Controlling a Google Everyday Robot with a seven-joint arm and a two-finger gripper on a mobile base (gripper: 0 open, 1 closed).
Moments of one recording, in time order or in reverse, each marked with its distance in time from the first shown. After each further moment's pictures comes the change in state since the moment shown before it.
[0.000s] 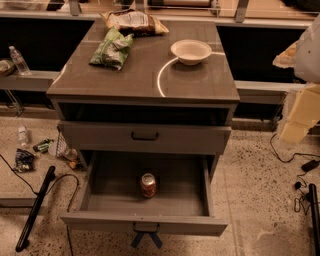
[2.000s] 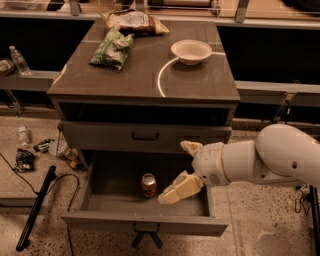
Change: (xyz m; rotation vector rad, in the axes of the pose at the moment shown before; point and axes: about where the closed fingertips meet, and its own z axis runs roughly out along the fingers) arm -0.132 0.100 0.234 -0.230 -0.767 0.252
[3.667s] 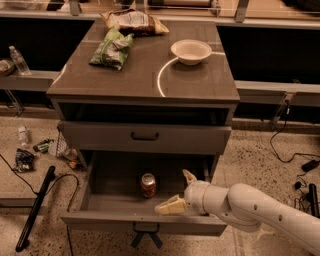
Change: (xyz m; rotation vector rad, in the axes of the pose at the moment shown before) arm 0.165 -0.077 0.122 0.204 -0.136 0.142
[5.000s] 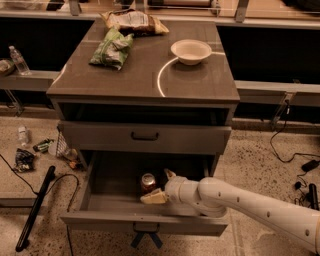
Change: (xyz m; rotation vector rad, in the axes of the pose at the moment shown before) arm 0.040 -0.034 0.113 0.007 0.028 -0.013
